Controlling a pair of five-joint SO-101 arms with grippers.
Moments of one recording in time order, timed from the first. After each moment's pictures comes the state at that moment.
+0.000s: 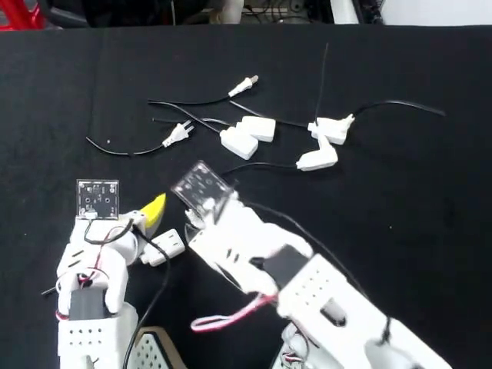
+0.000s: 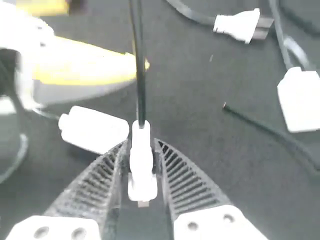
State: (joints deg) left arm -8.3 -102.5 95.4 44.2 -5.4; right arm -44.7 -54.8 69.0 37.1 3.6
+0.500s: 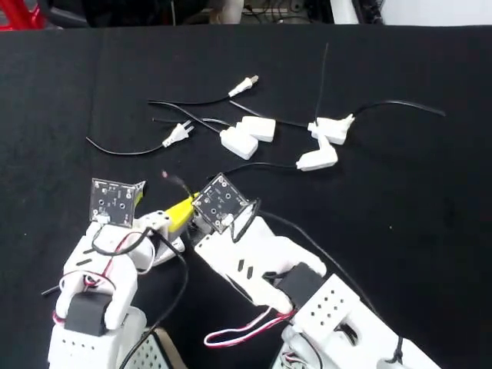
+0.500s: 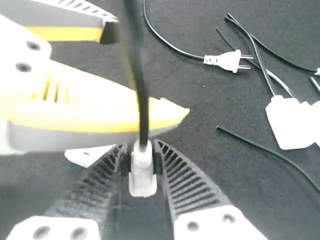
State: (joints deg) left arm 6.2 -102.5 82.5 51.7 -1.0; right arm -44.6 -64.0 75.8 33.2 3.2
